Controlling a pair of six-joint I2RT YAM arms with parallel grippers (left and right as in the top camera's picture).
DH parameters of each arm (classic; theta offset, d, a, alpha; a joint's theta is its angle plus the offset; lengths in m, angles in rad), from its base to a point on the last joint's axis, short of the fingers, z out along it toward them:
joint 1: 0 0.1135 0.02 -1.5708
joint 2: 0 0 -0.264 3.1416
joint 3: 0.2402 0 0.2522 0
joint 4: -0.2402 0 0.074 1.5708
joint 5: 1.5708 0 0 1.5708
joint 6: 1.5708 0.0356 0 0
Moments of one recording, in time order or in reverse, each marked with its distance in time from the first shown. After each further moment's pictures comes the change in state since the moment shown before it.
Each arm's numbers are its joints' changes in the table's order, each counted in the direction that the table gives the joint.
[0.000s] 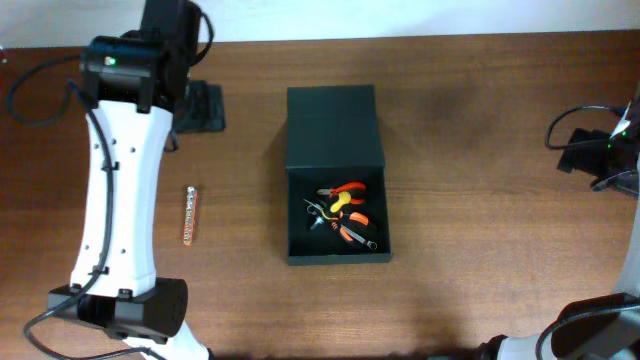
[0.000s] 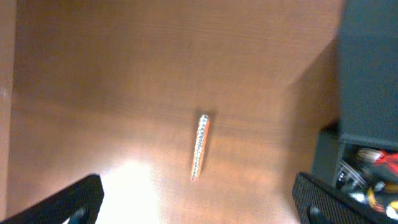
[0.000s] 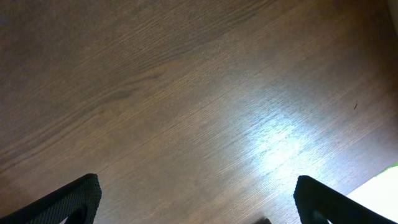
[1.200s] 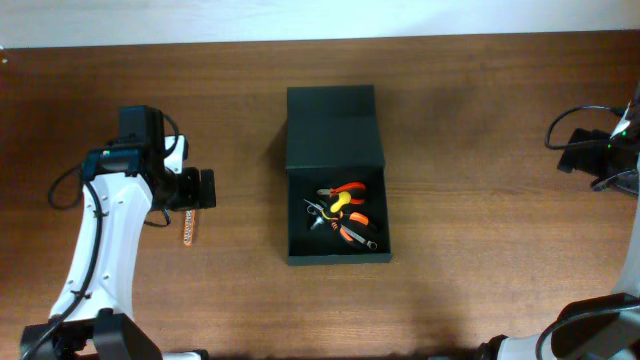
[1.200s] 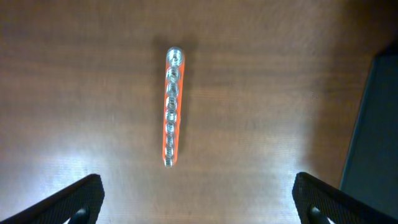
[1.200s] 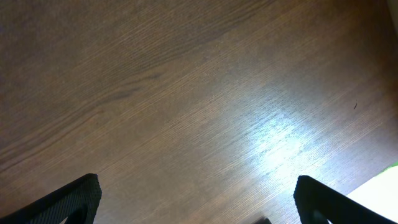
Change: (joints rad) left arm 0.246 -0.306 -0.999 0.590 0.321 0.246; right arm 0.000 0.000 0.000 0.000 0.000 0.000
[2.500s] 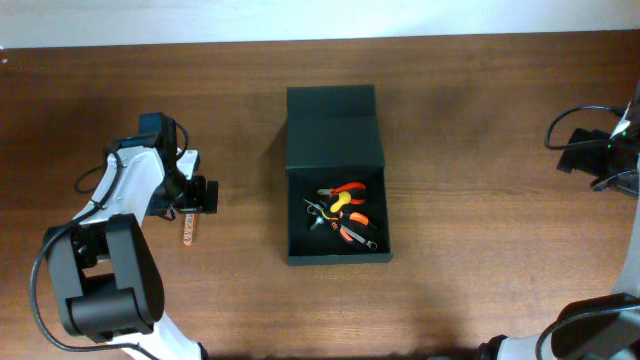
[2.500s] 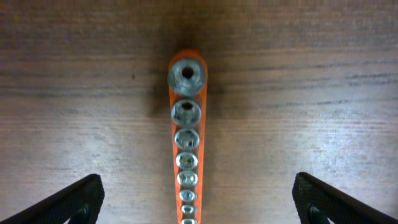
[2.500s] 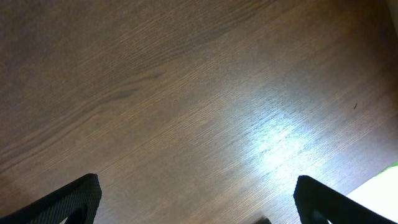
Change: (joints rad) left arm 0.038 0.325 -0.005 0.113 -0.037 0.106; right arm 0.000 0.000 0.000 0.000 0.000 0.000
